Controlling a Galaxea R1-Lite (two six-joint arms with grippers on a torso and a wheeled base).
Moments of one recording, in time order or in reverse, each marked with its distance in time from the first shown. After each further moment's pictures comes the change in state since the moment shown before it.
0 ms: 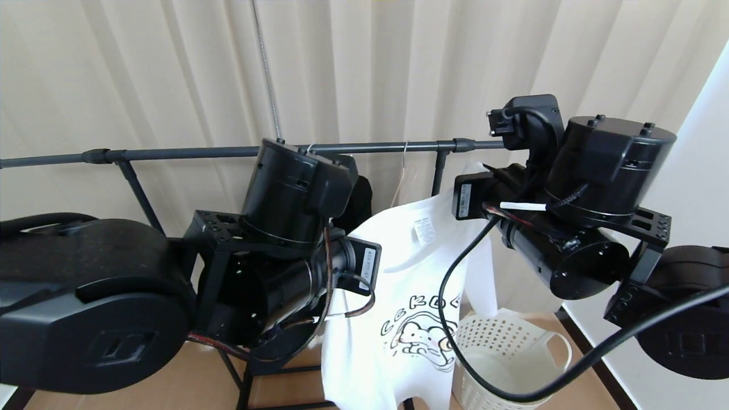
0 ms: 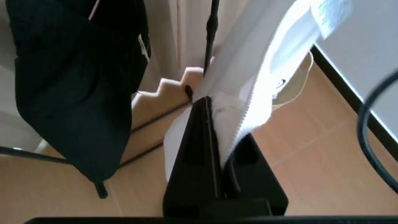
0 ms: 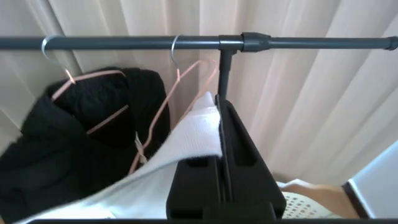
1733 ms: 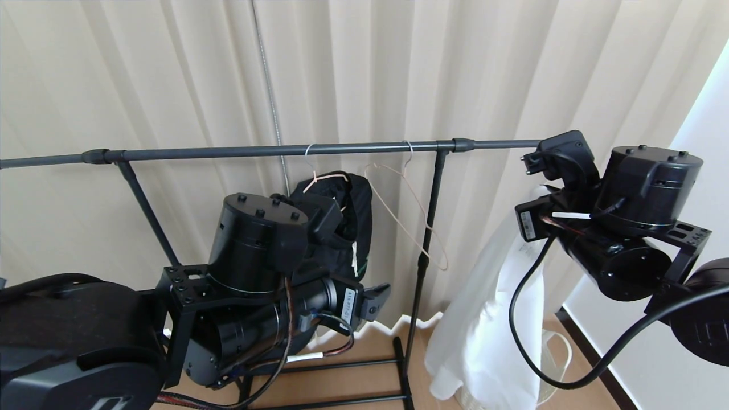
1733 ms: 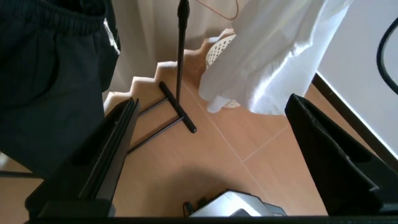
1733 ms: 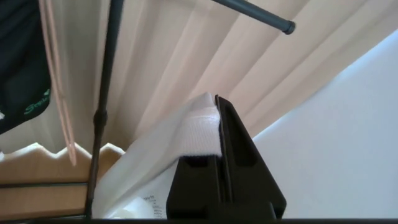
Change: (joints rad) left arm 0.050 -0.044 0.275 -0.245 -0.194 0.024; right arm -0.243 -0.056 0.166 -0.010 0.007 -0.269
